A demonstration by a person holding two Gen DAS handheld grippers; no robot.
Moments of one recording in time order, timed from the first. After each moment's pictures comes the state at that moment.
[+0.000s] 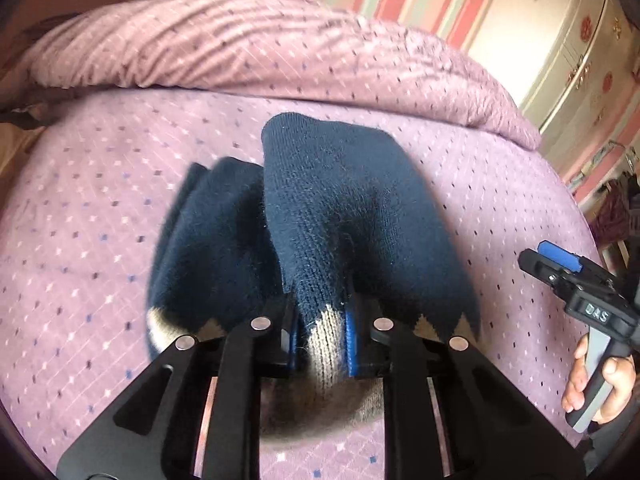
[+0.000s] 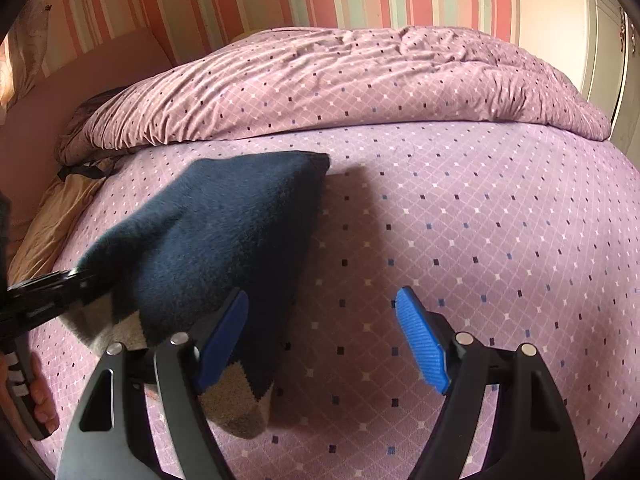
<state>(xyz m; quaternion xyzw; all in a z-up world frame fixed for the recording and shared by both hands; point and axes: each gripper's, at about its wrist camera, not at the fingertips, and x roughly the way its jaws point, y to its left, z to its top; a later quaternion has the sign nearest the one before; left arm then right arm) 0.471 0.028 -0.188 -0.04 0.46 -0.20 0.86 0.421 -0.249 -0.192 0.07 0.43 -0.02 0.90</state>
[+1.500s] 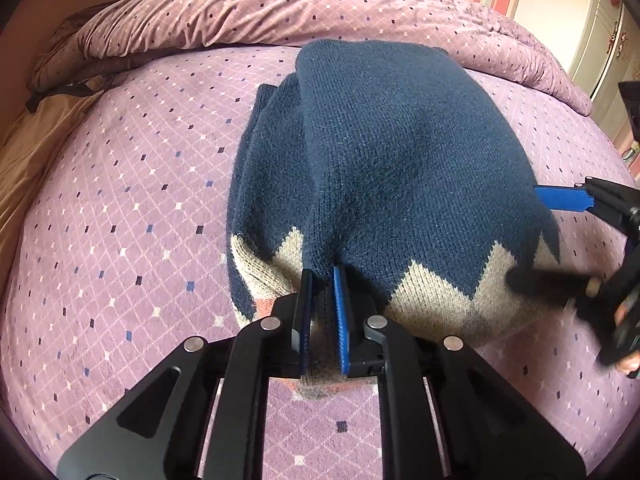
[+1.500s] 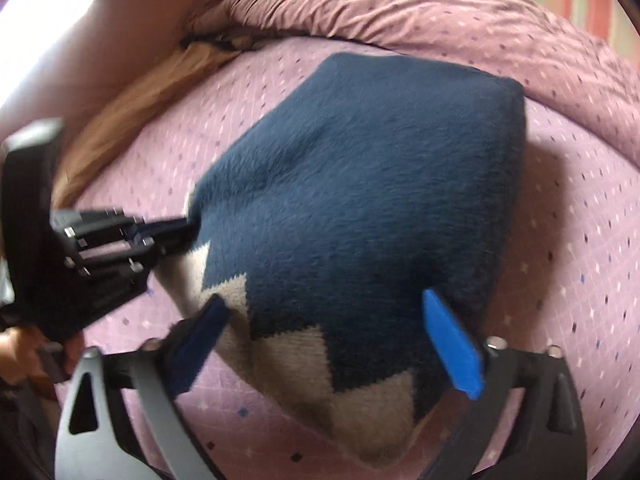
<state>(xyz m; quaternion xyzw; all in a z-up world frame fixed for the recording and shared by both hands) 0.424 0.077 -0.256 0.02 0.49 -0.11 0.86 0.433 -0.115 -0.255 -0.06 0.50 0.23 0.83</state>
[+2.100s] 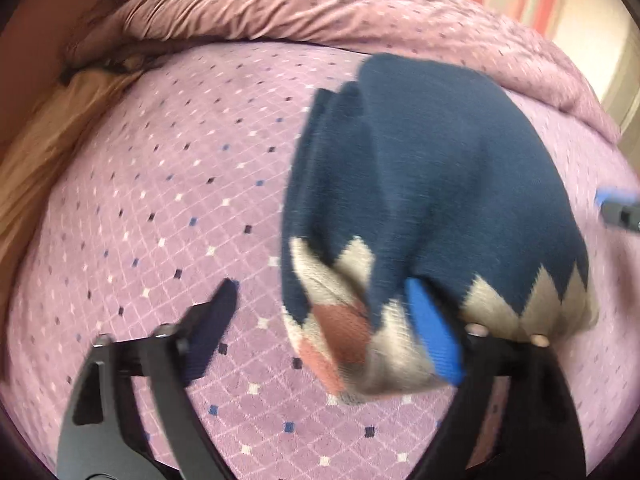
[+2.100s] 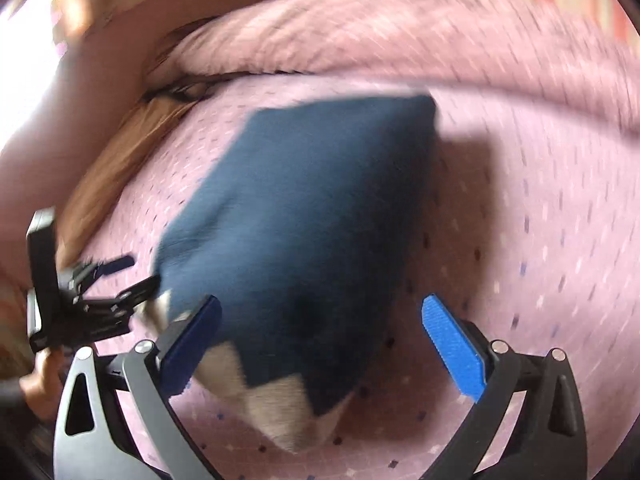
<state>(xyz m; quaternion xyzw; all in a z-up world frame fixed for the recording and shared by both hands) 0.437 0.106 -0.250 -0.02 0.50 -0.05 0.86 0.465 -0.206 -0.231 0.08 0.51 0.18 0.84</state>
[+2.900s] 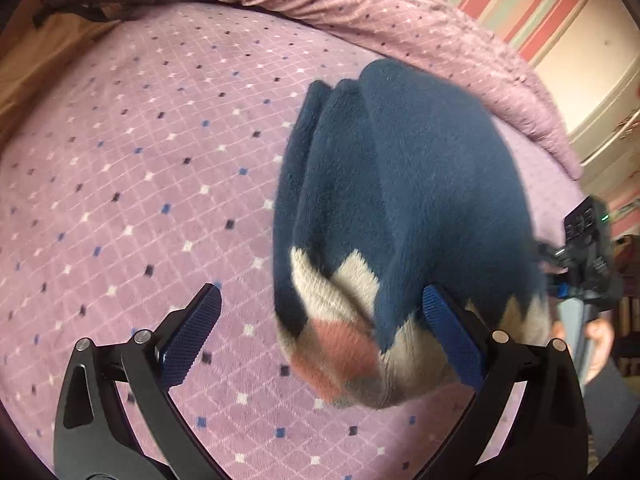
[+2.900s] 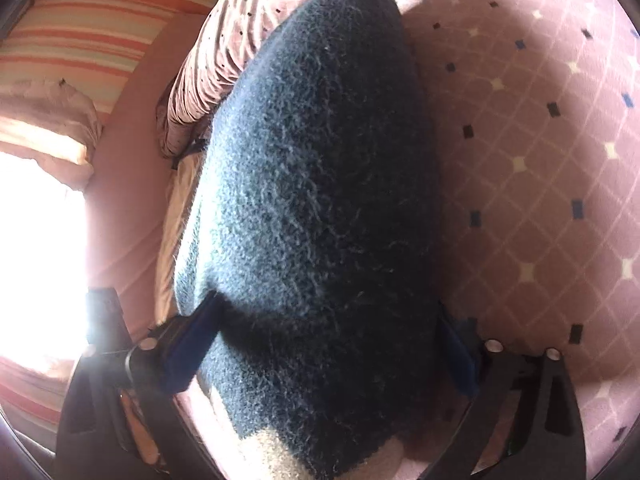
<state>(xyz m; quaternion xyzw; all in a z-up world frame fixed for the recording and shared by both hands) 0.466 0.146 -0.256 -0.13 0.53 -0.14 0.83 0.485 -0.222 -0.323 0.33 0.54 0.23 0.74</state>
